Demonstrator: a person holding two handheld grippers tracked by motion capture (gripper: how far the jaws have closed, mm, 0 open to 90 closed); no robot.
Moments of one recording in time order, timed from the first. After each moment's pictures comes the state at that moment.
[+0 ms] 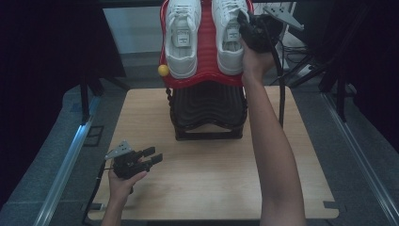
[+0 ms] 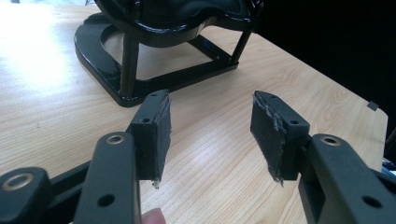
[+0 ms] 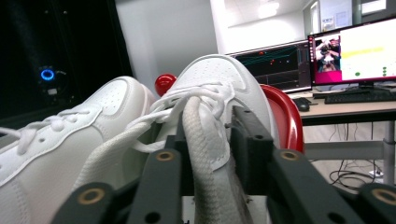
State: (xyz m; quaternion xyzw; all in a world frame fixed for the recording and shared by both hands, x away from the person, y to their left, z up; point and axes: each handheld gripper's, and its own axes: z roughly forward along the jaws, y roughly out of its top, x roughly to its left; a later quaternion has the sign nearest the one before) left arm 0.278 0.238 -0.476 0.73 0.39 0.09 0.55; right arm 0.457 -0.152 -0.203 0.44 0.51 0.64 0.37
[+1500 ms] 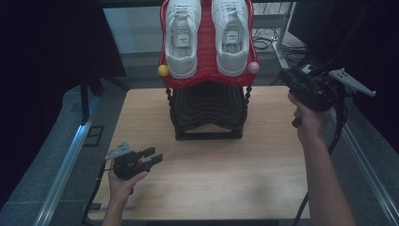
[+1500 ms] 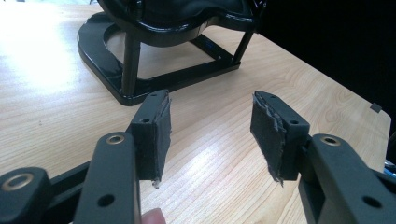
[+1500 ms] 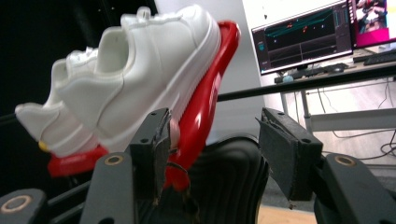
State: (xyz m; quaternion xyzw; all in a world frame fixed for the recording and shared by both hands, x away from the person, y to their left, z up) left arm 0.276 0.236 -0.477 0.73 0.40 0.09 0.54; right arm 0.355 -0.290 -0.292 0.42 0.54 0.68 0.27
